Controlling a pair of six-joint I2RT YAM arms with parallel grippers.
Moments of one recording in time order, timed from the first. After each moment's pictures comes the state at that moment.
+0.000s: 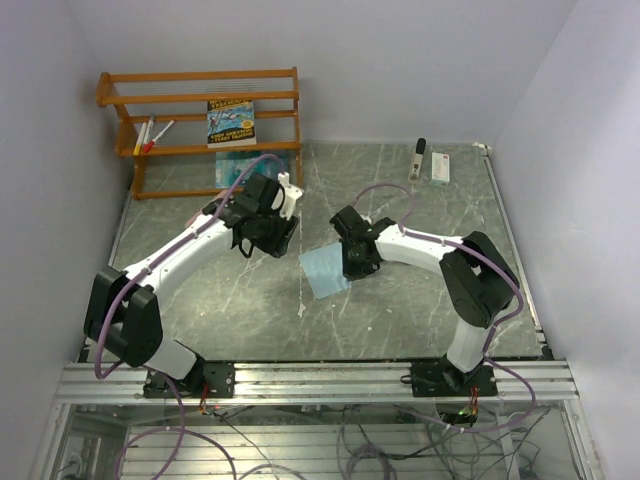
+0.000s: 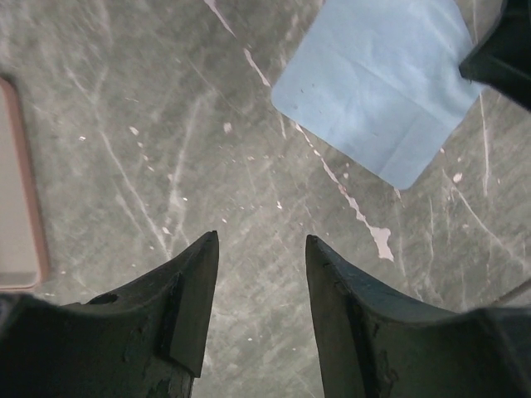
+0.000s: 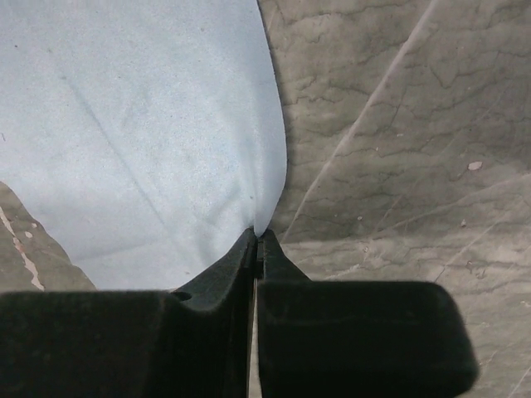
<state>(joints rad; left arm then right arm) -0.55 1.48 1.18 -0.65 0.09 0.04 0.71 1.81 1.12 -0.56 0.11 0.63</state>
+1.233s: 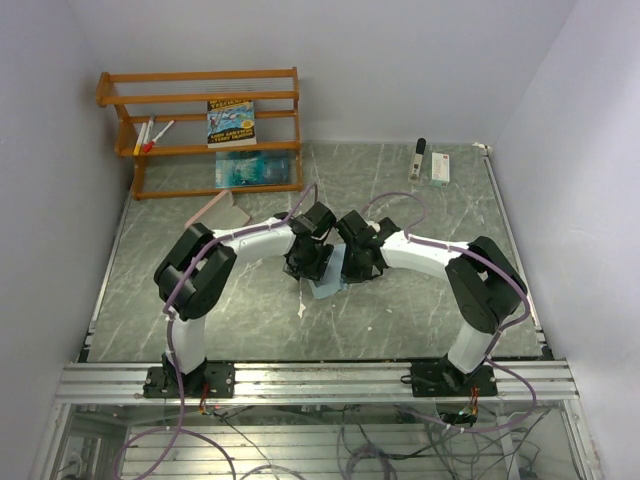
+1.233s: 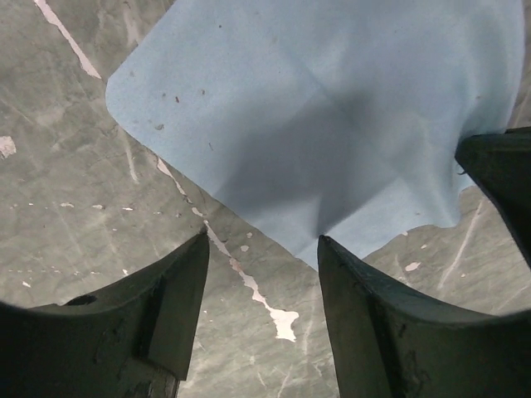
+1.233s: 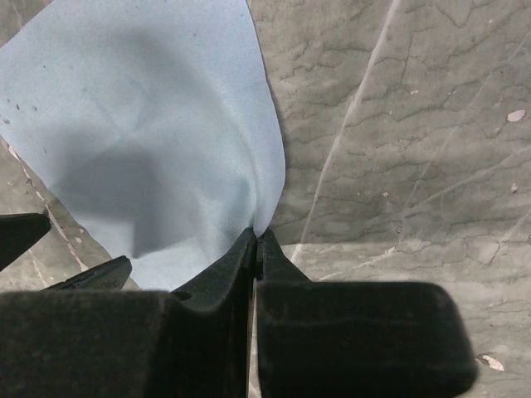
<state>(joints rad) -0.77 1.89 1.26 -0.62 0.02 -0.37 0.71 1.76 1.03 -0.48 0.09 0.85</state>
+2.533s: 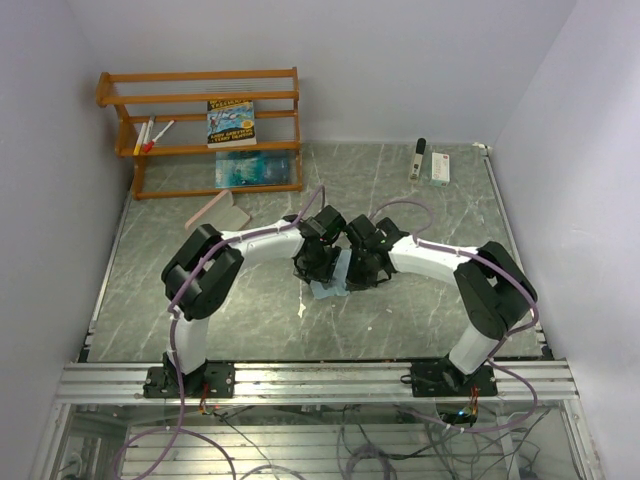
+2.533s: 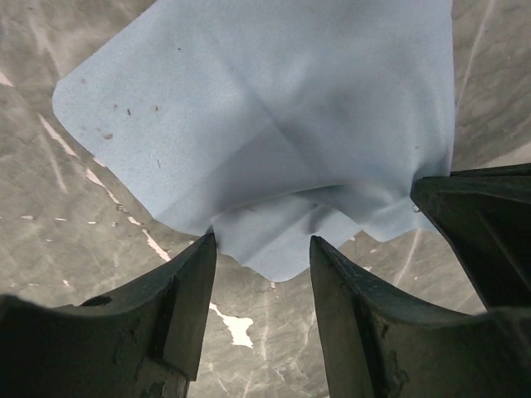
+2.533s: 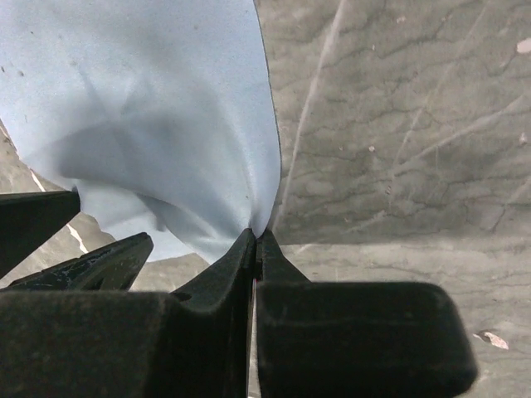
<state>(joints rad) -0.84 1.93 1.30 -0.62 0.04 -0.45 0.69 1.71 0.96 -0.47 0.00 0.88</state>
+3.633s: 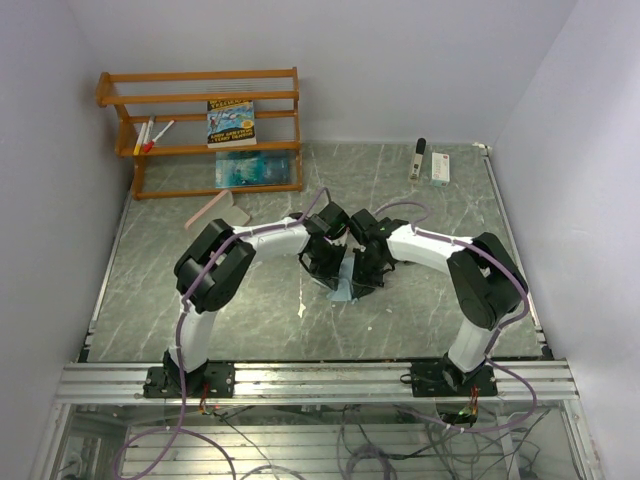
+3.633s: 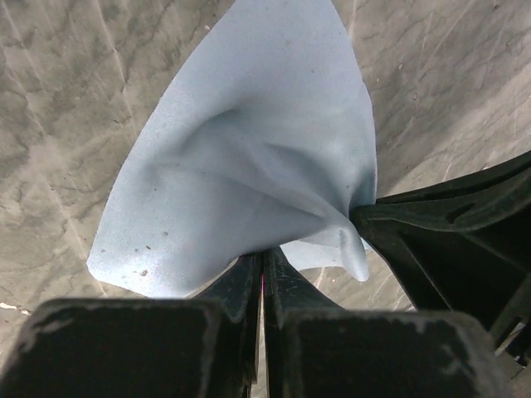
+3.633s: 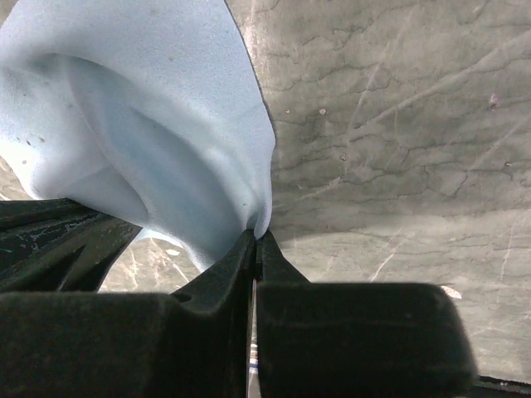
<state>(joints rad) -0.84 2.02 1.36 -0.55 0.29 -0.47 0.62 1.80 1.05 -0.68 -0.12 0.78</state>
